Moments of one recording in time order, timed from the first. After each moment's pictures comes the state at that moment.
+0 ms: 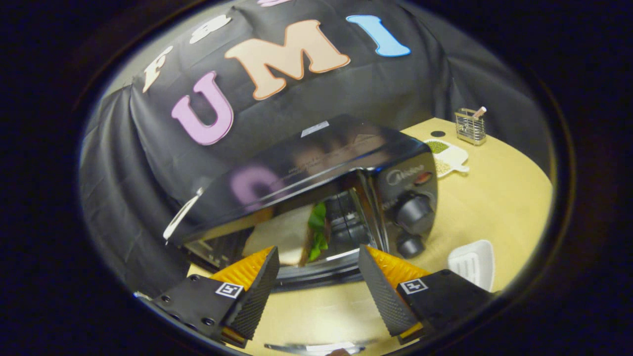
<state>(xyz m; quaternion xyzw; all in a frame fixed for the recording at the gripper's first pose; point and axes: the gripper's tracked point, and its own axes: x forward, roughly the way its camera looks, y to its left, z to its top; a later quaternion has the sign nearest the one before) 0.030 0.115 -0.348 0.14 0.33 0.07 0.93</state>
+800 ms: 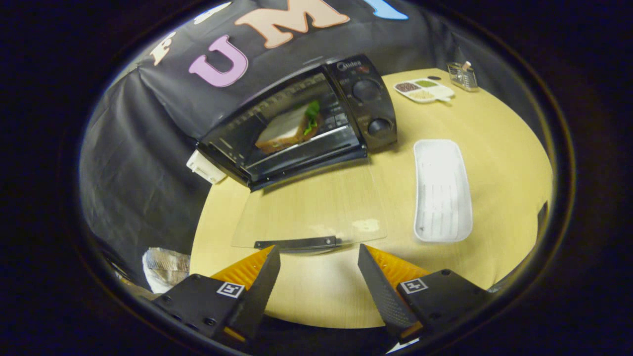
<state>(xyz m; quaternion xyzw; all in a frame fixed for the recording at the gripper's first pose) -0.130 0.089 -0.401 0.15 0.50 0.13 0.84</state>
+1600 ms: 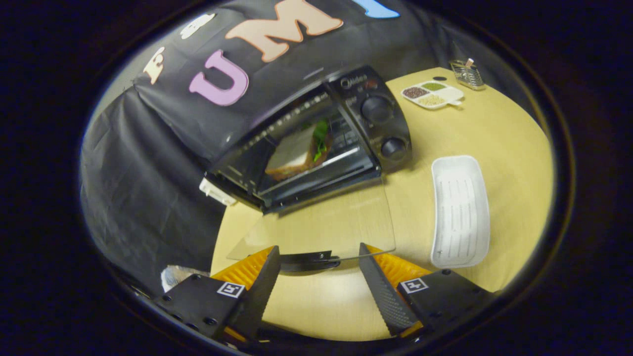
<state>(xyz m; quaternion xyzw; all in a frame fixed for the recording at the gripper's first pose) -0.066 0.103 -0.352 0.21 0.43 0.13 0.87</state>
